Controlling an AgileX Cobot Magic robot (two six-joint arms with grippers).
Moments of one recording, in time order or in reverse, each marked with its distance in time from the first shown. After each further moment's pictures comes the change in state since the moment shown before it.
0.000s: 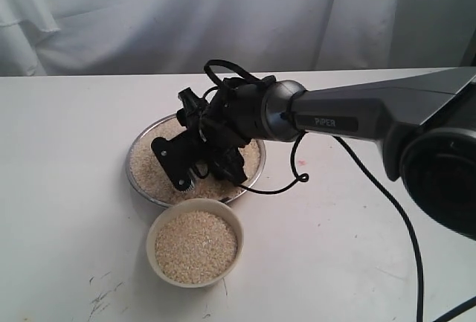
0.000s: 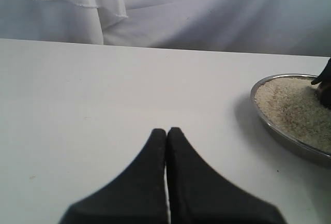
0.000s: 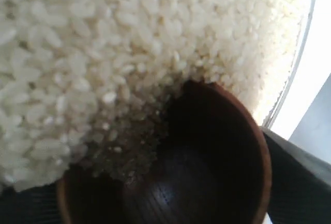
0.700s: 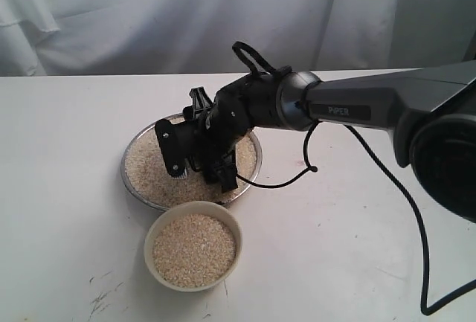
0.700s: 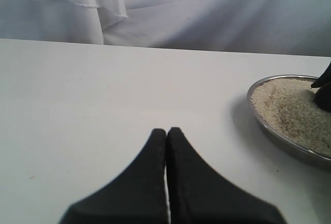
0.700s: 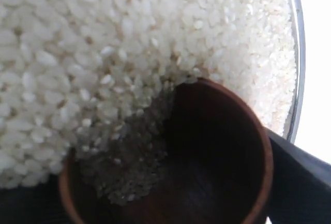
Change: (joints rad) left arm 0.000 0.000 0.000 0.000 0.000 0.000; right arm -0.055 -0.001 -0.005 0.451 -0.006 -0.192
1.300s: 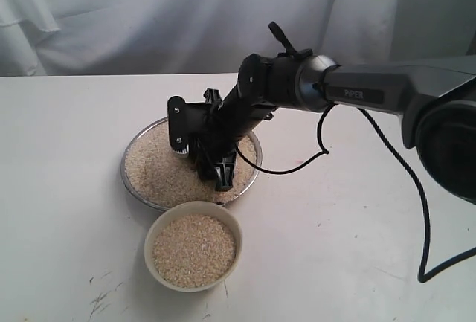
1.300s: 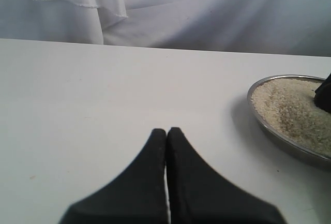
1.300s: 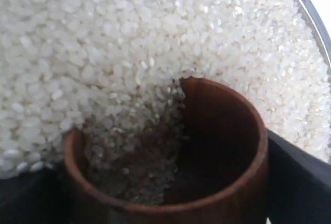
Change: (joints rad) left arm 0.000 0.000 0.000 0.000 0.000 0.000; right arm -0.085 0.018 -0.082 0.457 0.194 -0.191
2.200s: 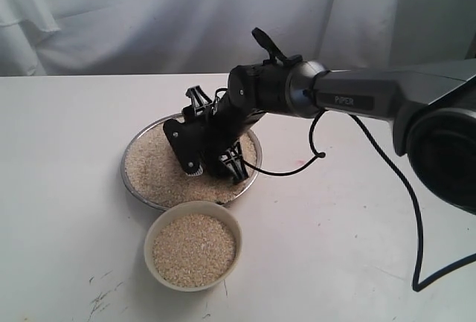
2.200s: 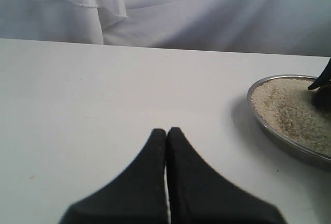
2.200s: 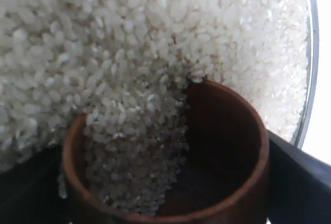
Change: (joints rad) left arm 0.000 0.000 0.000 0.000 0.000 0.000; right arm 0.030 0.007 -0.004 -0.219 -0.104 -0.228
